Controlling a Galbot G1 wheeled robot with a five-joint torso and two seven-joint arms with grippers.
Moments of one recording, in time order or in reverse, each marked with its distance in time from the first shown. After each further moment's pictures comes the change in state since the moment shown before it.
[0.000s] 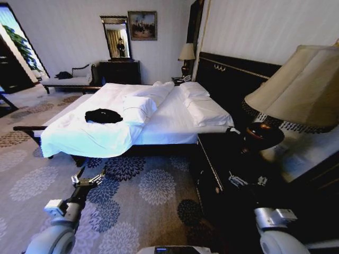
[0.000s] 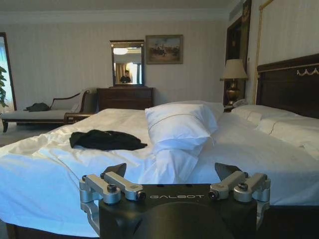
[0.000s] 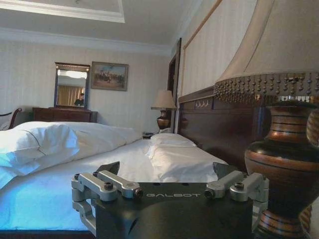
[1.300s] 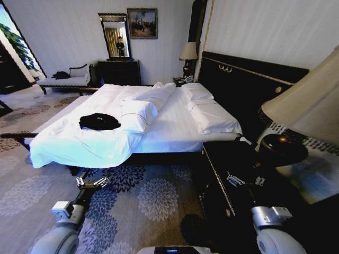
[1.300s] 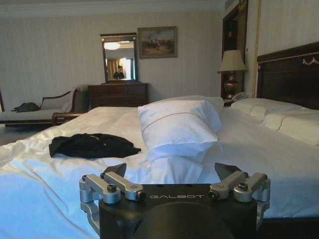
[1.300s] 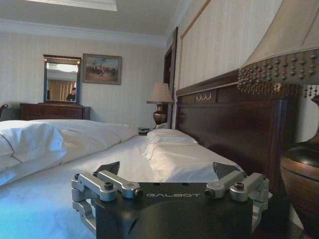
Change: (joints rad) left arm 0.016 0.001 0.035 0.005 0.048 -0.012 0.006; right arm -0.001 0.001 0.000 0.014 0.016 -0.041 0.034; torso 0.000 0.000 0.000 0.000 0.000
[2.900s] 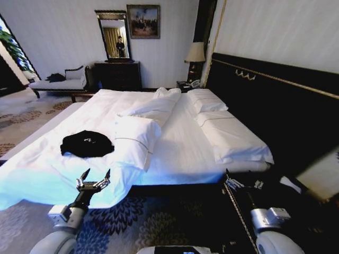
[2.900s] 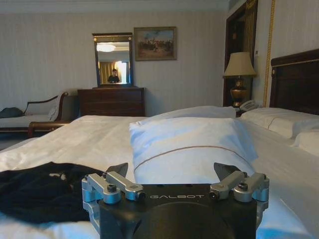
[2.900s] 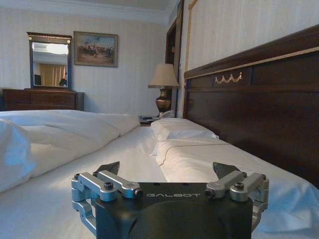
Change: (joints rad) left arm 0.039 -0.011 -0.012 -0.027 -0.004 -0.035 0.028; right arm -0.024 0.022 -0.007 0.020 -0.009 -0.061 0.017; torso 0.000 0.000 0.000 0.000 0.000
